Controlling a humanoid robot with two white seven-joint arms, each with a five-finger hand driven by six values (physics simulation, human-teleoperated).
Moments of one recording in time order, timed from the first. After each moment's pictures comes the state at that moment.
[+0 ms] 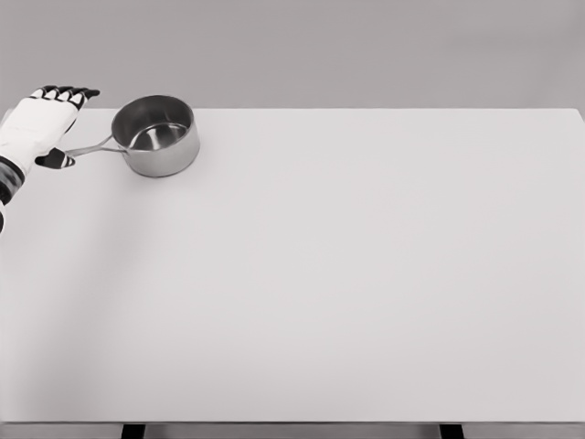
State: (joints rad) left arm -0.58 0.81 -0.65 -1.36 -0.56 0.11 -0.03; right arm -0.05 0.00 0.16 0.16 0.07 -0.30 0.19
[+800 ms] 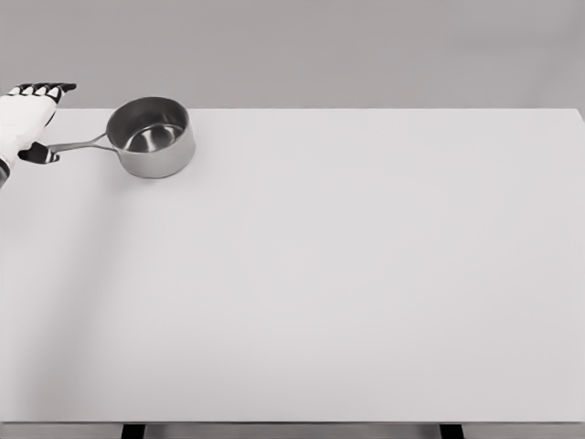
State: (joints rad) left arm -0.59 0.77 -0.58 -1.24 -0.55 0.09 -0.03; right arm -0.05 0.00 0.16 0.16 0.07 -0.30 0.19
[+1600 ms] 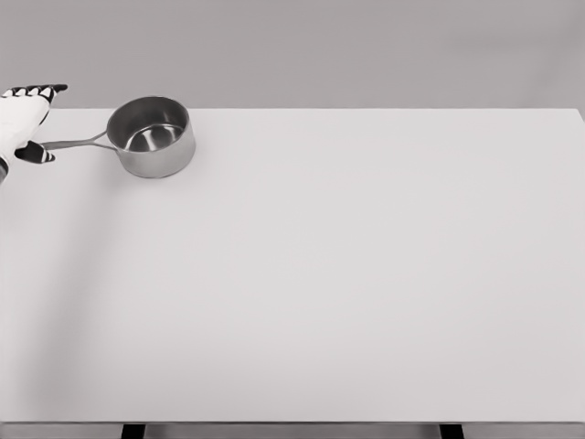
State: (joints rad) left arm -0.62 0.73 -0.58 -1.14 -0.55 0.08 -0.03; right arm -0.05 0.00 0.16 0.16 0.07 -0.30 0.19
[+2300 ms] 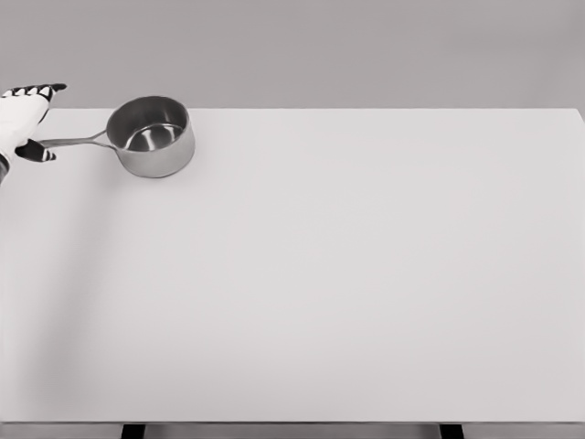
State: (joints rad) left arm -0.65 0.70 -0.56 -1.06 -0.55 0.05 -0.03; right arm -0.05 0.00 0.16 0.16 0.07 -0.30 0.19
